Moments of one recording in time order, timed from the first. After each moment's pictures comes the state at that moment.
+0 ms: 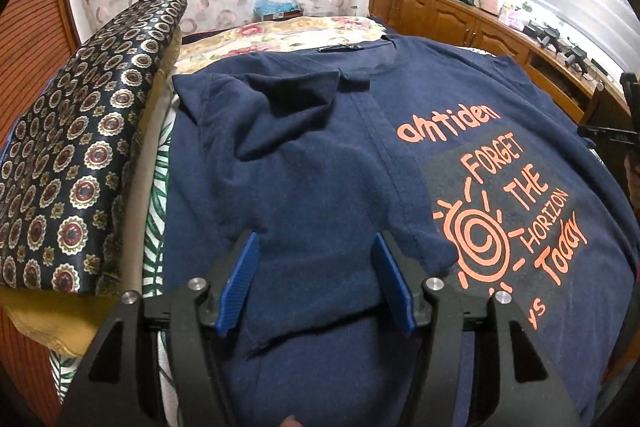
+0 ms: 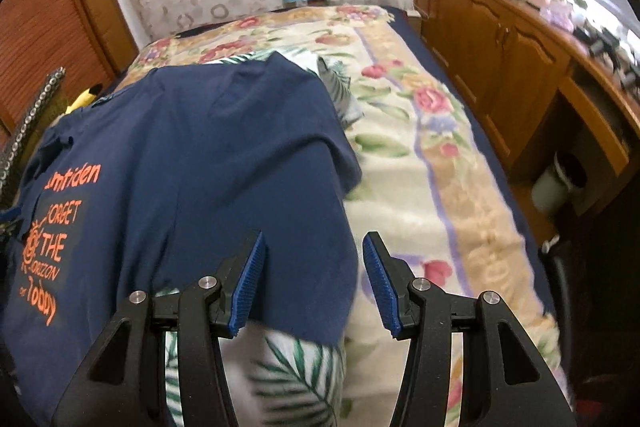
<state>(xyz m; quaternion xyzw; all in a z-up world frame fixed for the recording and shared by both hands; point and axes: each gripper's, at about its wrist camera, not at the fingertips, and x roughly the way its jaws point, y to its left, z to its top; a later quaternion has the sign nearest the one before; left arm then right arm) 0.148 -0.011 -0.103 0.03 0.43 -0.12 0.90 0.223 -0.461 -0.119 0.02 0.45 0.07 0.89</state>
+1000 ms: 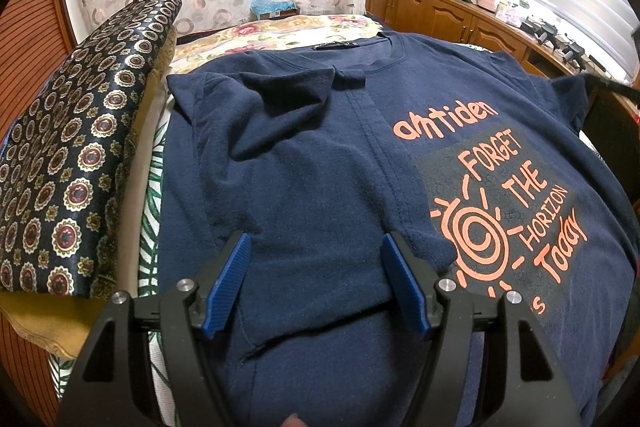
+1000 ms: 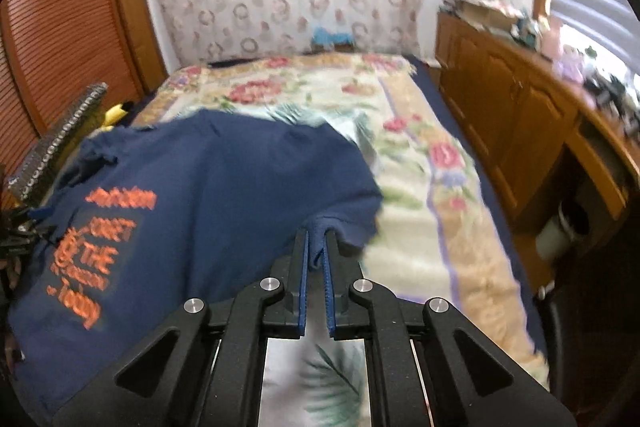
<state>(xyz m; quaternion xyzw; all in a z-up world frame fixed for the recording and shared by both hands) 0.154 -0.016 -0.105 0.03 0.43 -0.12 0.90 0.211 -0.414 -0.052 -0.03 0.36 0.12 0.93</state>
